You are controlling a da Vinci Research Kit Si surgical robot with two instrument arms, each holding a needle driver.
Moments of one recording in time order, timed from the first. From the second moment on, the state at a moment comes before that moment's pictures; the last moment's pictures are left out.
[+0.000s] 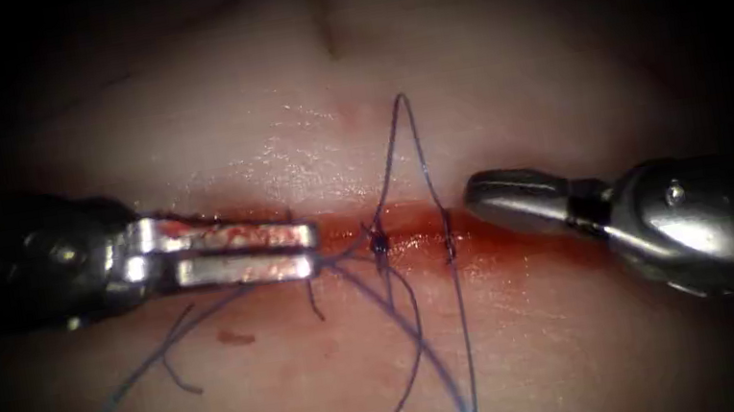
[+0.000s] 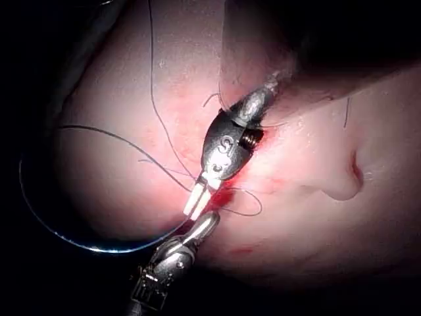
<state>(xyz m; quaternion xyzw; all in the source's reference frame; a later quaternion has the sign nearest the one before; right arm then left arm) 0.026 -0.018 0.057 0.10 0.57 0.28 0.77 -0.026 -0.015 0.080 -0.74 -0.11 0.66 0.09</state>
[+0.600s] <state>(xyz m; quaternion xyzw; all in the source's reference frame) 0.032 -0.017 0.061 0.12 0.61 0.30 0.72 -0.030 -0.017 0.083 -0.75 -0.11 0.64 0.11</state>
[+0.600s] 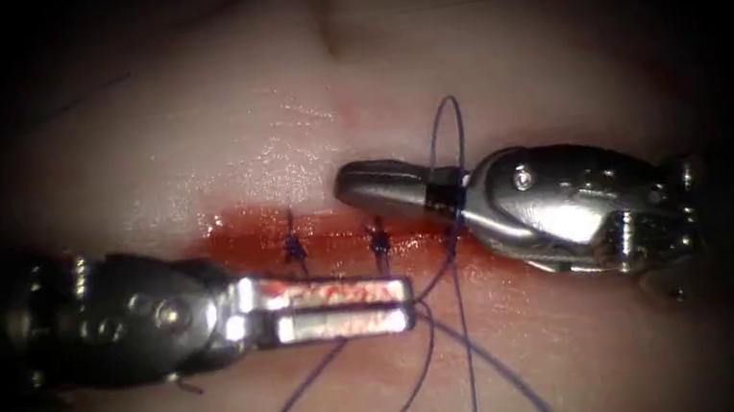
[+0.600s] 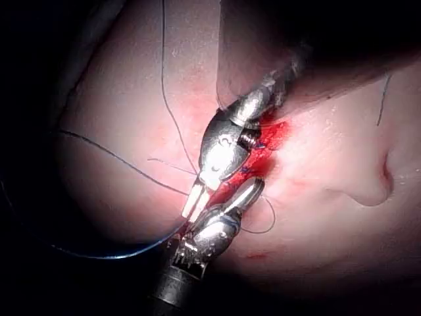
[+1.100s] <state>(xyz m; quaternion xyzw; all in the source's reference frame) 0.032 -0.017 0.058 0.22 0.70 0.25 0.63 -0.028 -0.018 0.091 -0.76 -0.14 0.62 0.12</state>
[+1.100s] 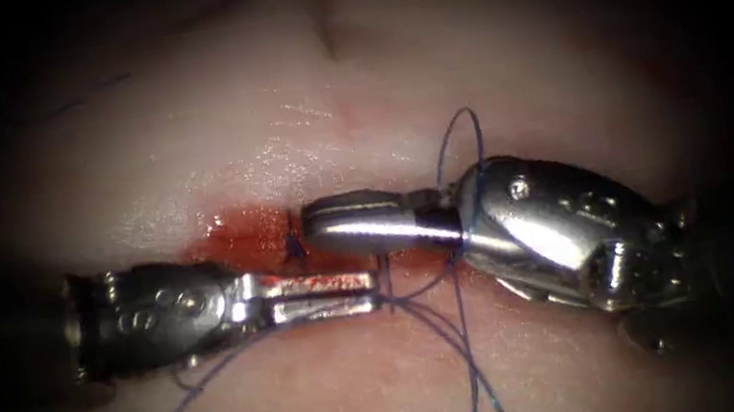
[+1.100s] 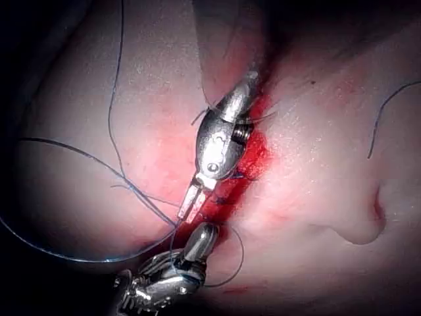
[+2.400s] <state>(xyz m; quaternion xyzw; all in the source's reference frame) 0.030 -0.015 0.057 0.30 0.73 0.14 0.60 -0.027 -0.015 0.094 -0.82 -0.14 0.54 0.14</state>
